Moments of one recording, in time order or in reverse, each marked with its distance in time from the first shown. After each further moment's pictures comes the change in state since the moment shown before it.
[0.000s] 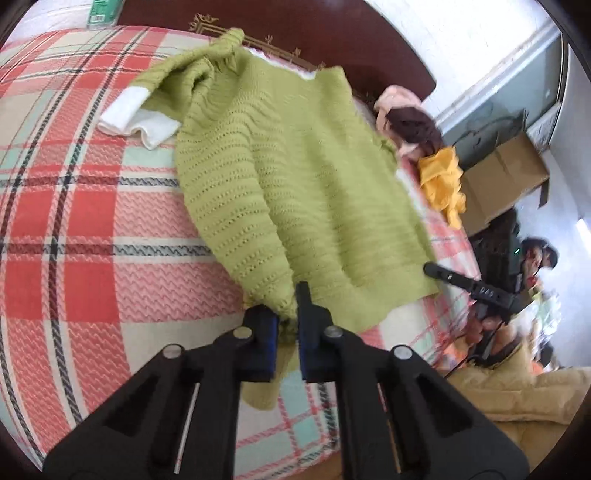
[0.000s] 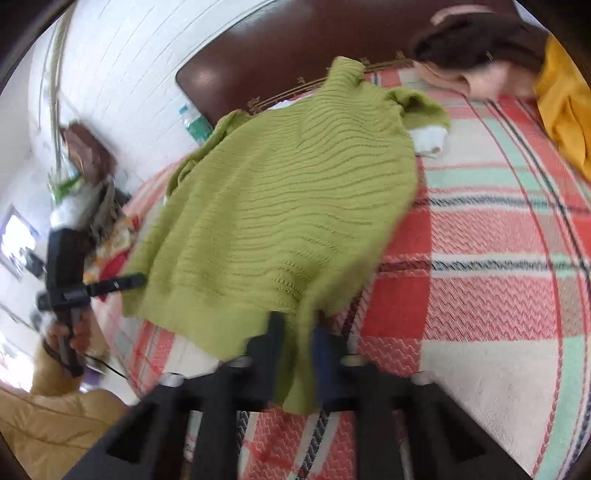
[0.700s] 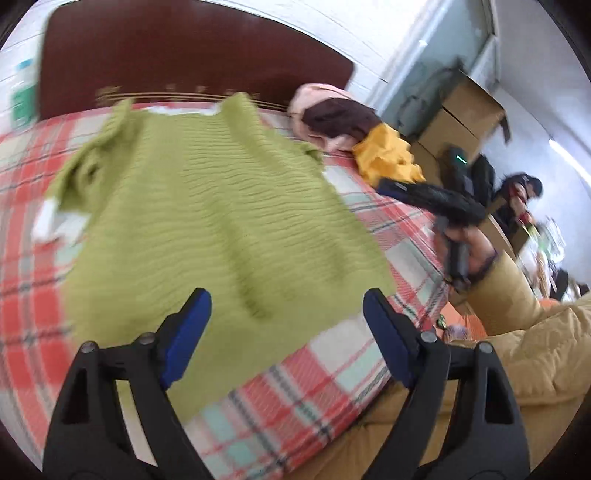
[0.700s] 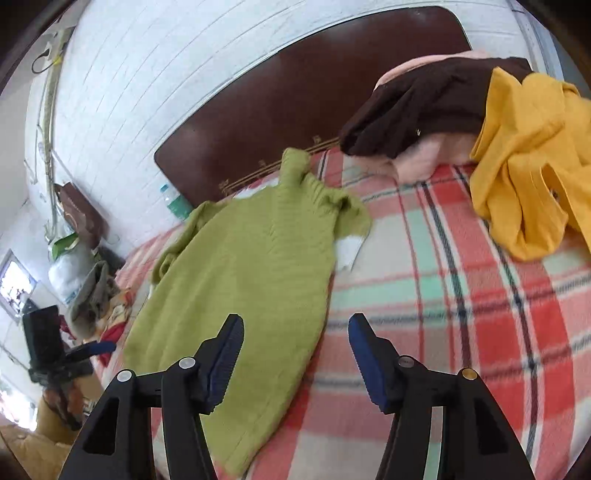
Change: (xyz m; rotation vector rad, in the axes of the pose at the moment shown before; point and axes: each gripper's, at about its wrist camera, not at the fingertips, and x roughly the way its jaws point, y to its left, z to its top) left arm 0.013 -0.092 0.007 0.348 -0.027 -0.027; right arm -0.062 -0.045 0.068 -0.002 -0.220 -0.127
